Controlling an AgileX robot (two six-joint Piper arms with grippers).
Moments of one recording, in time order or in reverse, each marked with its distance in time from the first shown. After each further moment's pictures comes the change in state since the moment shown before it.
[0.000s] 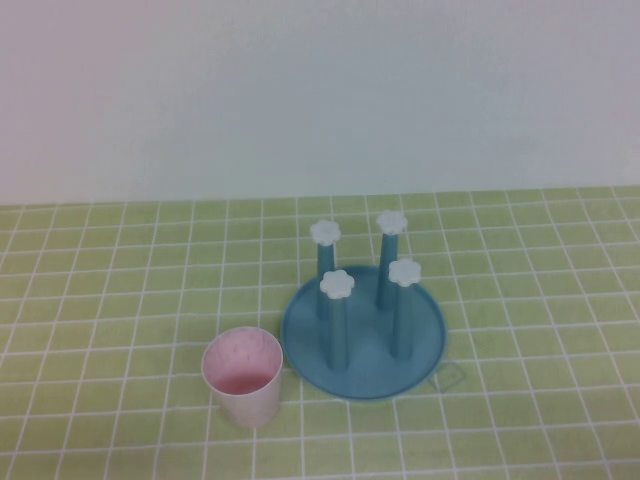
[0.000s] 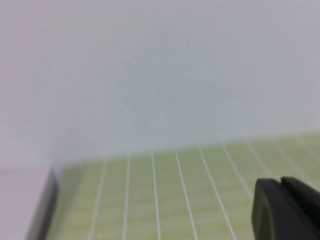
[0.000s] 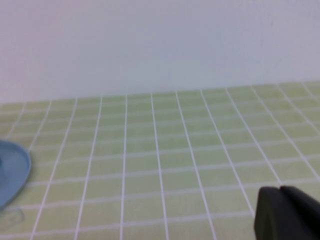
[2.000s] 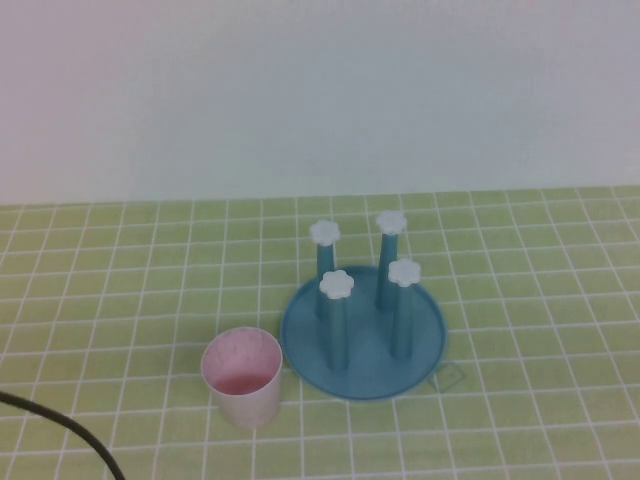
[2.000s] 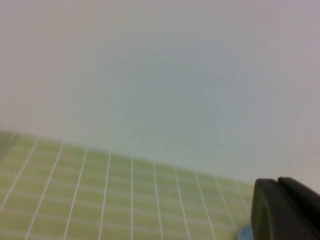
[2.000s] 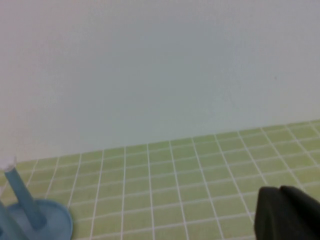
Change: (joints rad) right arm 0.000 0.207 -0.390 0.061 0.167 0.035; left arm -0.002 0.259 -0.452 -0.081 0.305 -0.352
